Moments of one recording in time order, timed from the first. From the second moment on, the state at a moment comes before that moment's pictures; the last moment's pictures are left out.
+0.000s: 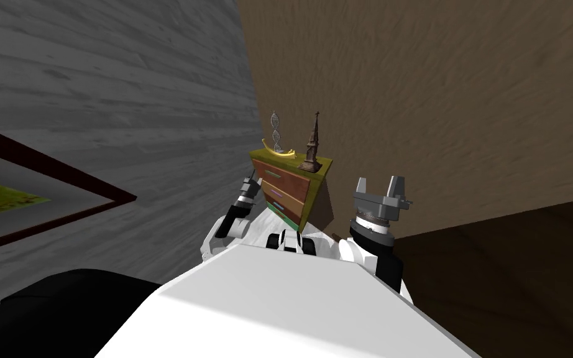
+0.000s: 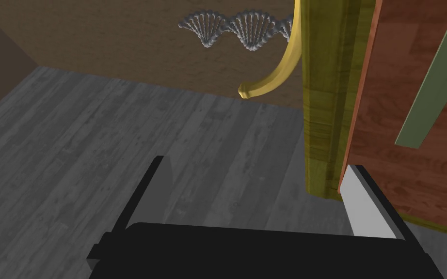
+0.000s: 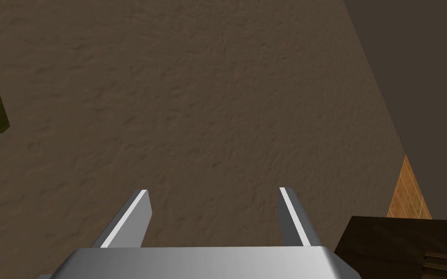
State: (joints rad) left arm 0.38 0.24 -0.08 -2.33 -0.03 -0.07 0.20; right arm 0.54 -0.02 0.05 -2.38 -0.12 -0.58 -0.06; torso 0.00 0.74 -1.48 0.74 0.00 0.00
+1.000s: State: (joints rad) left arm 0.32 0.36 -0.14 -2.36 -0.05 0.20 0.27; right arm 0.54 -0.02 0.05 -2.38 -0.12 -0.58 -0.06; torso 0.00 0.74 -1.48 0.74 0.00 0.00
